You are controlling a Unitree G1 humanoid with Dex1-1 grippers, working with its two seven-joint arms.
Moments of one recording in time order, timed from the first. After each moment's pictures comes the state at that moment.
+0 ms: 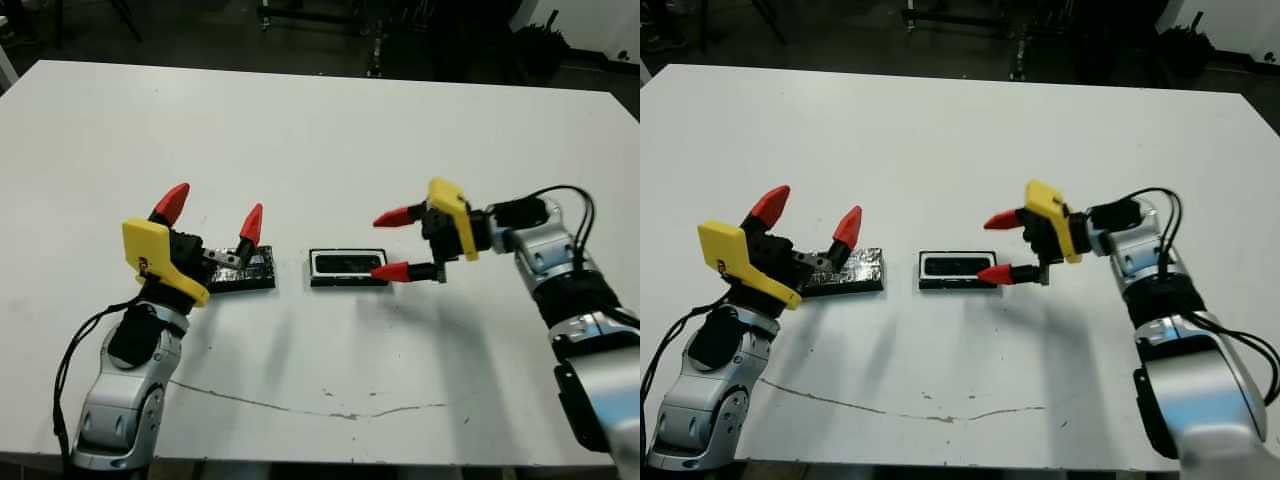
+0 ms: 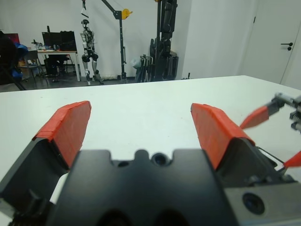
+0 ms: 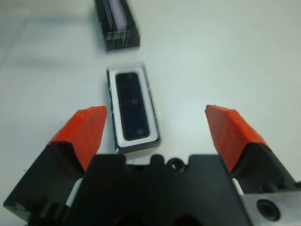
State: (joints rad) left arm -0.02 0.20 0.02 -0.35 -0.22 0.16 -0.21; right arm -0.79 -0.53 0.15 0.68 0.13 0.06 1.40
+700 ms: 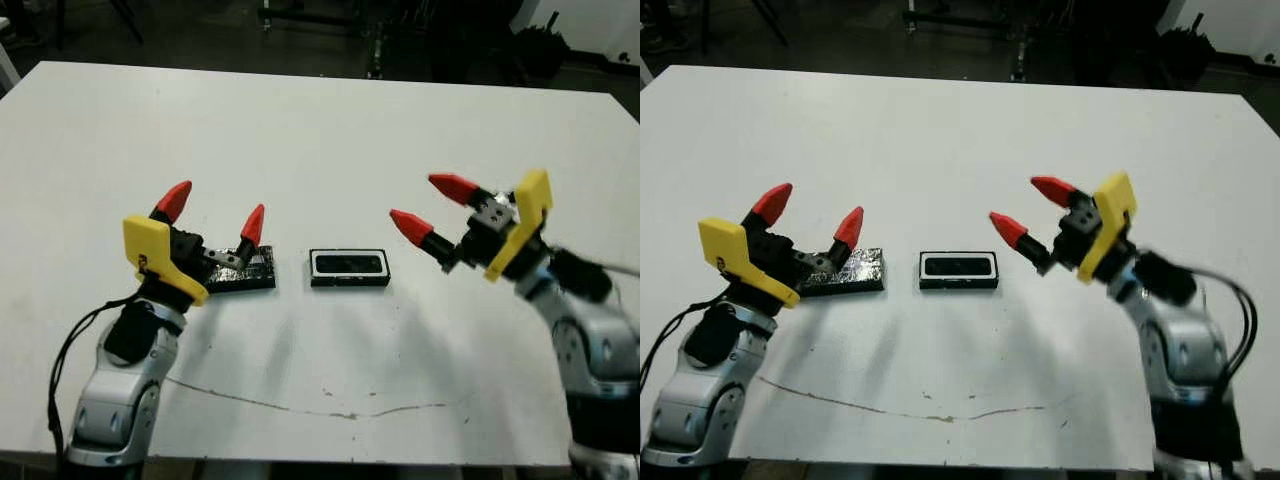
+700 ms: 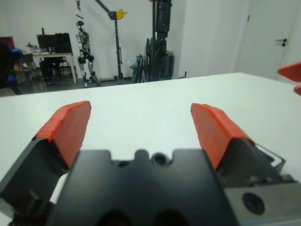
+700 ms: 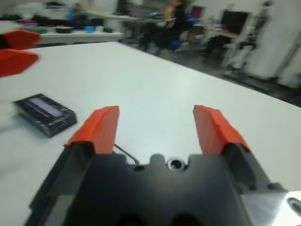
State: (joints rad) left arm -0.08 0.35 0.03 -0.32 -0.23 0.17 -0.36; right arm -0.11 -0.36 -0.11 -0.24 0.29 0.27 0.59
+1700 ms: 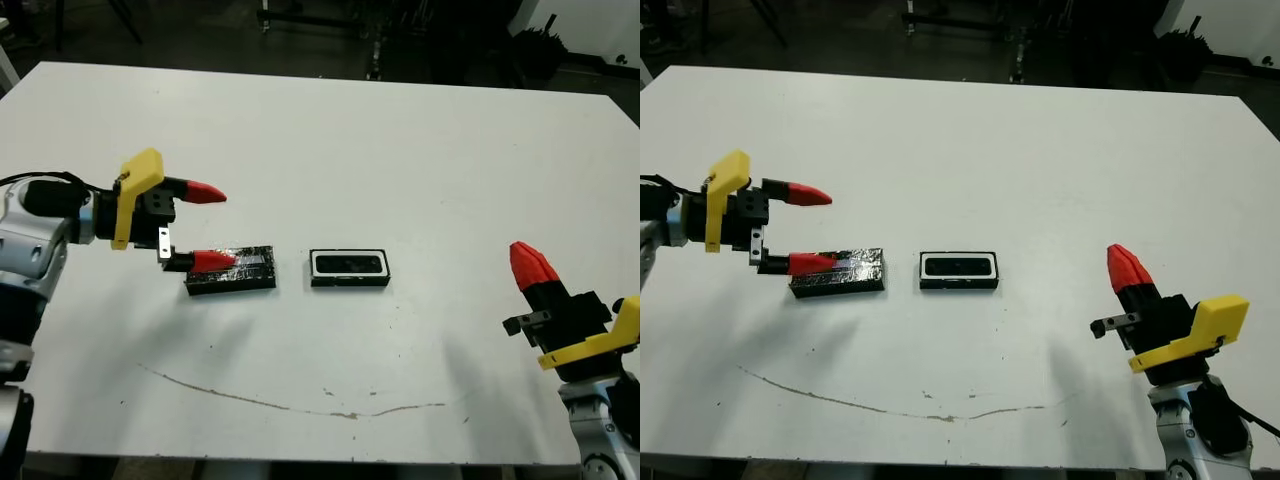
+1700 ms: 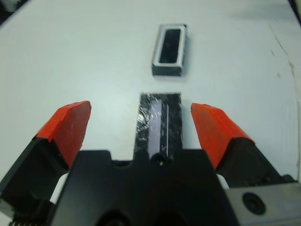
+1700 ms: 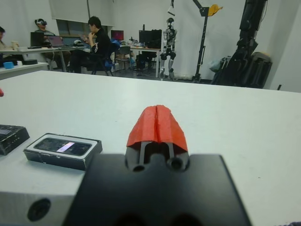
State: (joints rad) left arm -0.70 0.74 -0.18 0.58 -0.20 0.04 -1.43; right arm 0.25 -0.26 -0.24 -0.39 0.39 0.05 0.38
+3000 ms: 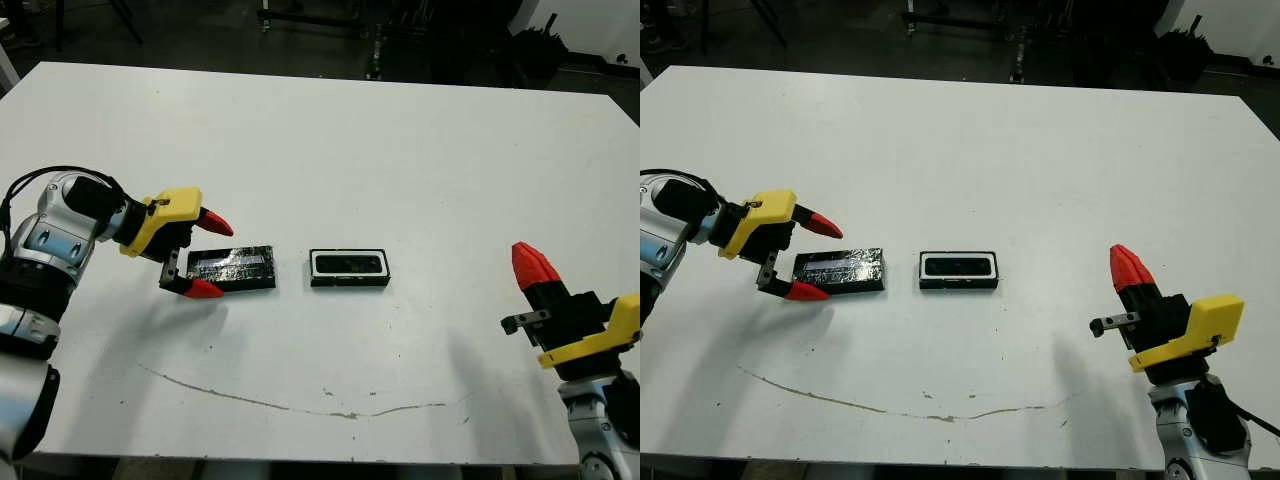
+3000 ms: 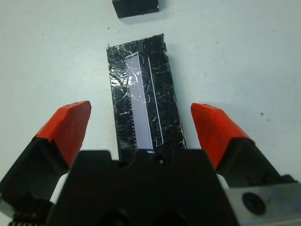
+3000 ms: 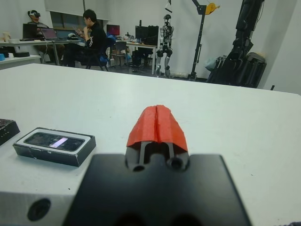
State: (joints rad) left arm -0.76 0.70 -0.29 0.66 0.03 -0.08 -1.50; right arm 0.25 -0.27 -0.23 -0.38 0.35 0.03 0.37
